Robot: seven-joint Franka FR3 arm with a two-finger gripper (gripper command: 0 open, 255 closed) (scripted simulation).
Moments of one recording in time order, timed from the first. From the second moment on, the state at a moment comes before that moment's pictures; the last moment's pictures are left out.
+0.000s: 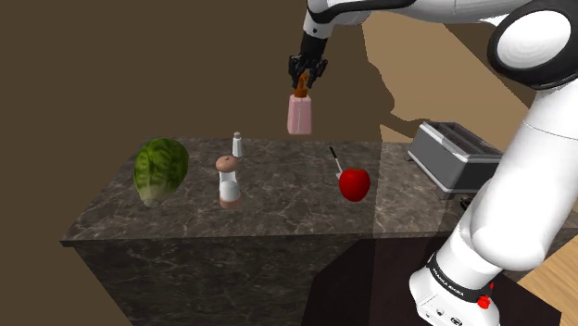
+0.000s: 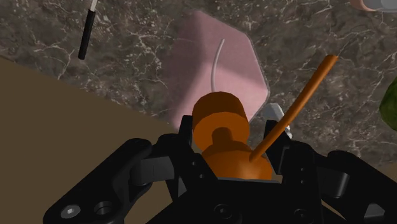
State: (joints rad) arm 0.17 0.10 -0.17 -1.62 0.05 1.91 0.16
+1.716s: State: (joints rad) arm 0.34 0.34 -0.06 -1.43 -0.01 1.97 0.46
